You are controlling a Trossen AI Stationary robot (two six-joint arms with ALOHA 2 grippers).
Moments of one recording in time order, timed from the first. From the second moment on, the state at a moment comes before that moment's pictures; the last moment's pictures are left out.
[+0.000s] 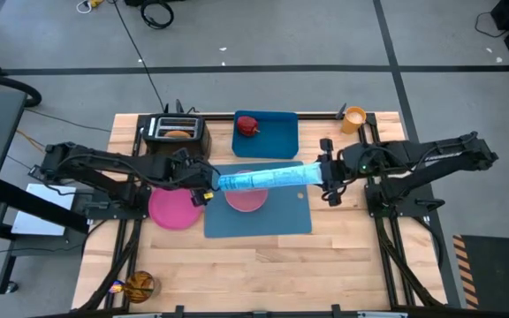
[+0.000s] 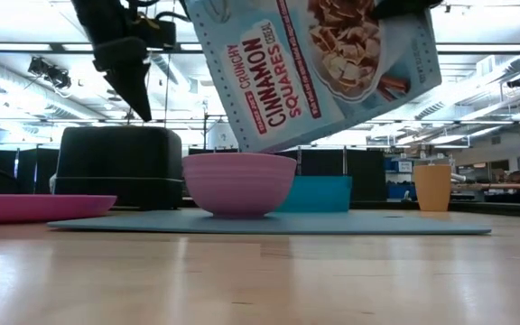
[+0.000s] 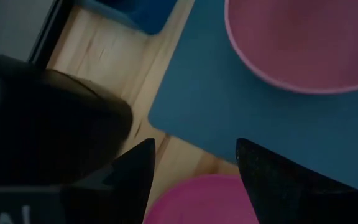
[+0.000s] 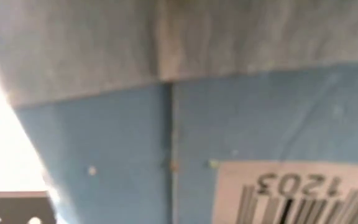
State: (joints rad) left arm -0.07 1.28 0.99 -0.91 -0.47 -0.38; right arm 0.13 0.98 0.97 -0.52 0.20 -0.29
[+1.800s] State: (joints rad) left arm -0.01 1.34 0.72 -0.46 -0.44 -0.35; right arm 0.14 0.99 1.02 -0.61 0.20 -0.30
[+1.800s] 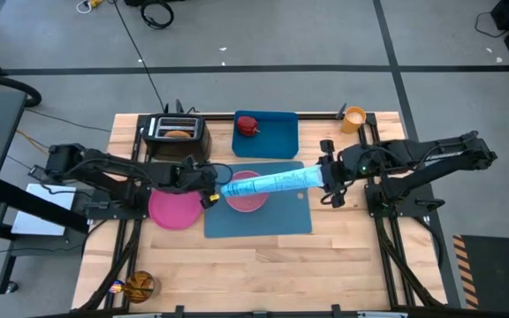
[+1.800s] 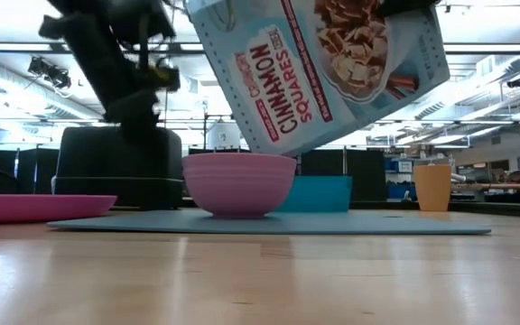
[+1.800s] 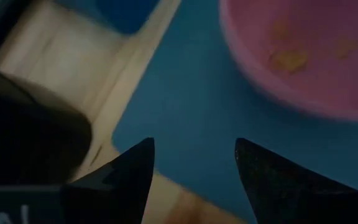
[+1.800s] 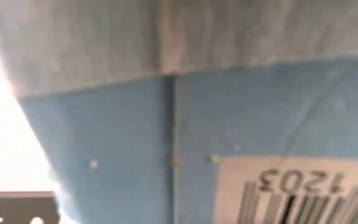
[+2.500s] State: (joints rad) left arm 0.03 1.43 0.72 -0.10 -0.45 -0.19; right arm 0.14 0.97 1.02 -0.64 0.17 -0.26
